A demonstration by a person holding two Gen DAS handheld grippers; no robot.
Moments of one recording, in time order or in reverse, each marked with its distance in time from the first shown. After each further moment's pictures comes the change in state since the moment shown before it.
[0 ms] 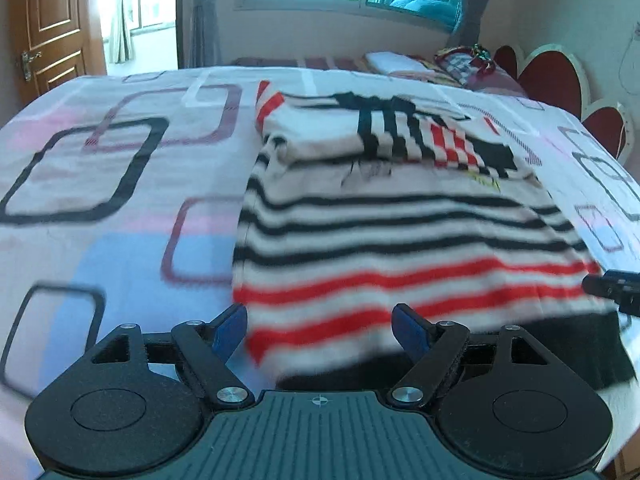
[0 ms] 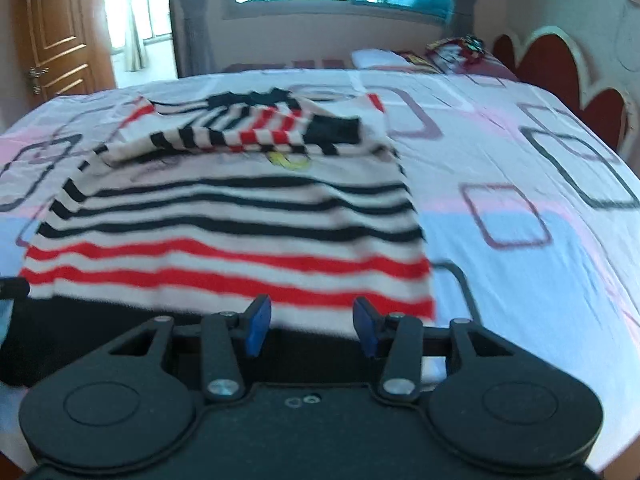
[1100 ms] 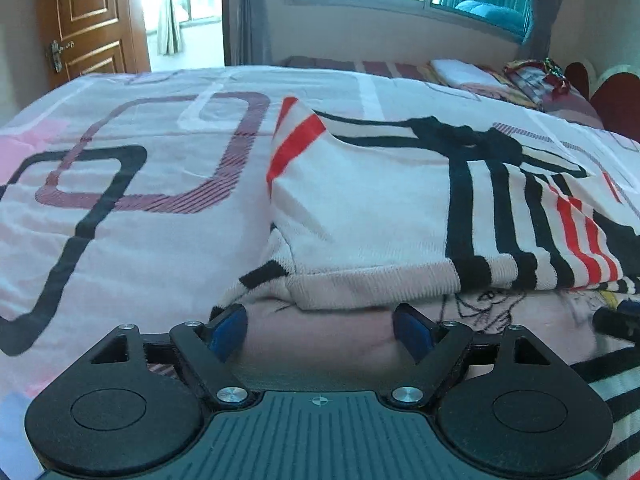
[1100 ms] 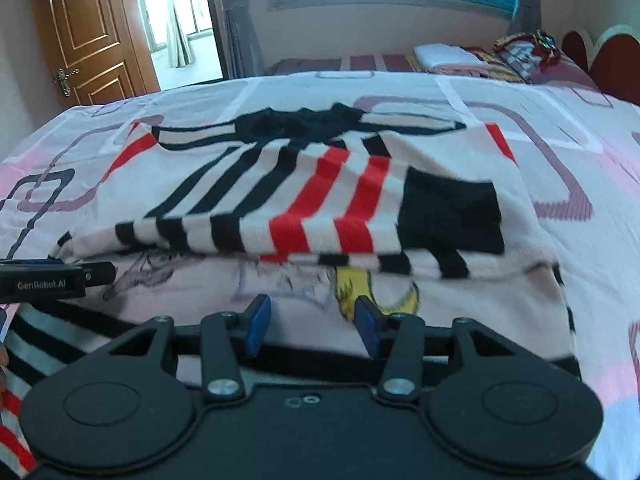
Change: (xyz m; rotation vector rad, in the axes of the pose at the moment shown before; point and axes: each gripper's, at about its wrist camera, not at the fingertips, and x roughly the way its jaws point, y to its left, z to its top) left arm 0.170 0.000 0.105 -0.084 -0.005 0.176; right arm 0.166 0.031 0.115 -0.027 0.021 0.174
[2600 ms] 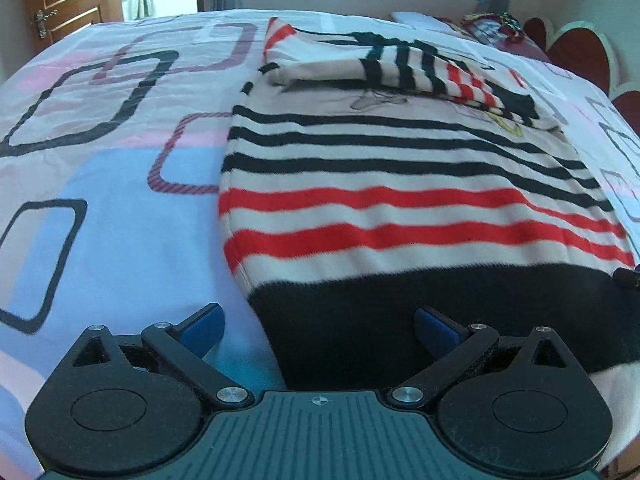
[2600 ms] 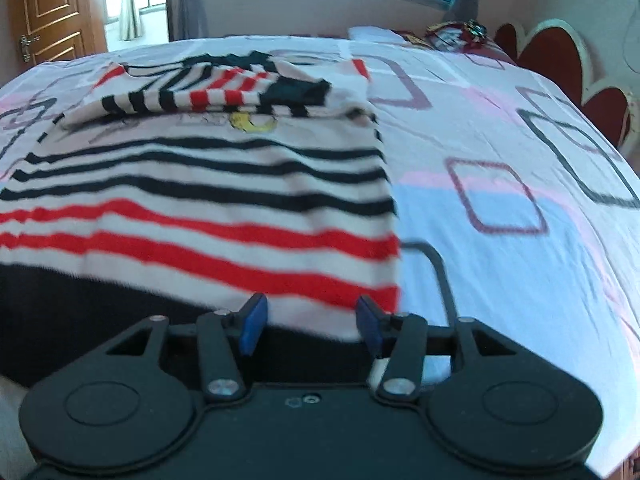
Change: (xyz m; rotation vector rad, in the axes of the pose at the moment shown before) left arm -0.159 0.015 -0.150 0.044 0.151 -0.113; right arm -0.142 -0.041 -0.138 -0.006 0.069 -0.225
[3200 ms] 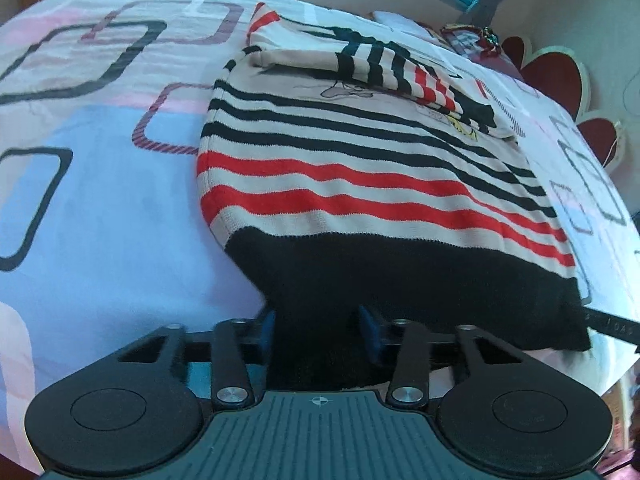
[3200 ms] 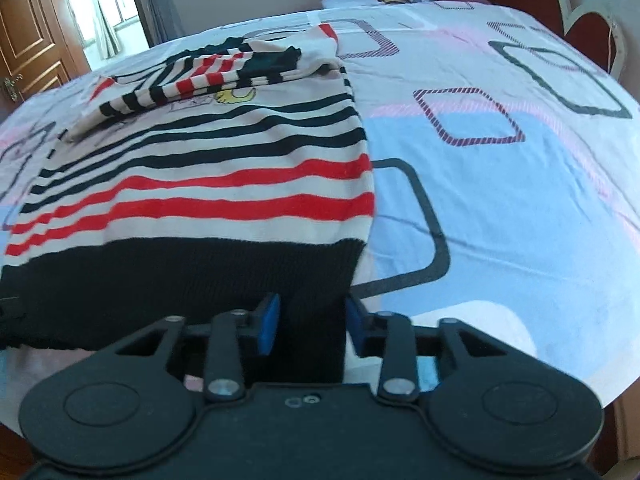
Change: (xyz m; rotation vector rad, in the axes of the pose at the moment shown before) left arm -0.023 0.012 -0.015 -0.102 0.043 -0.171; right arm -0.026 -0.021 -0.033 0.176 0.071 0.088
